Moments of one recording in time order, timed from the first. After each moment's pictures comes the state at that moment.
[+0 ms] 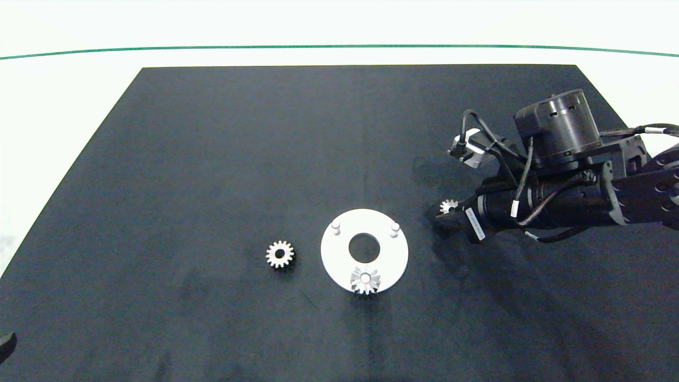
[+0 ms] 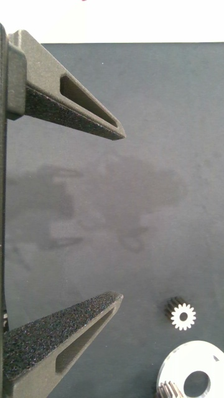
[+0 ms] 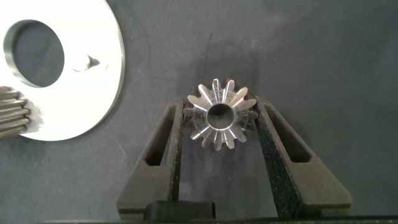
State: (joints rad) left arm -0.05 0.55 -0.72 0.42 -0.03 0.10; right arm 0.47 1.71 -1.28 0.21 -0.04 -0.19
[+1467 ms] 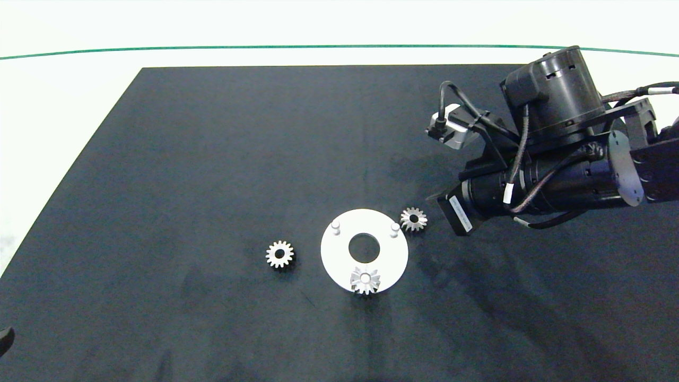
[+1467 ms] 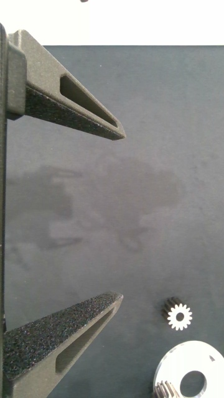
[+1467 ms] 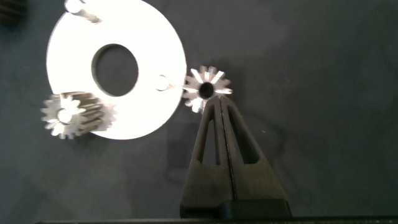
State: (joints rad) left arm -0.05 0.55 -0.74 0.42 -0.03 0.10; right arm 0.60 1.72 -1.45 0.37 -0.09 -0.20
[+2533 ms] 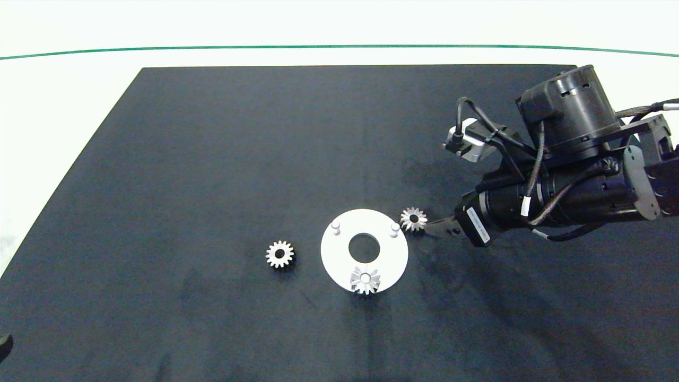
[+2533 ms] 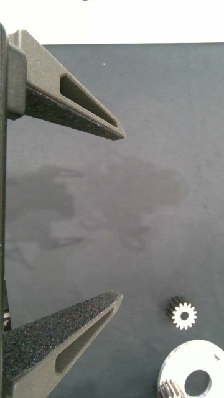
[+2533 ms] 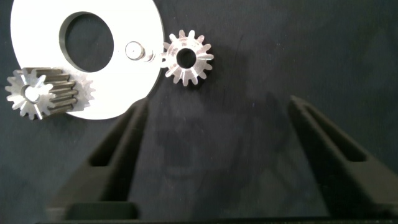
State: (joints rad) left arm -0.05 0.55 -0.74 0.44 -0.03 0.10; right arm 0.55 1.68 -1.36 0.36 -0.09 -0.19
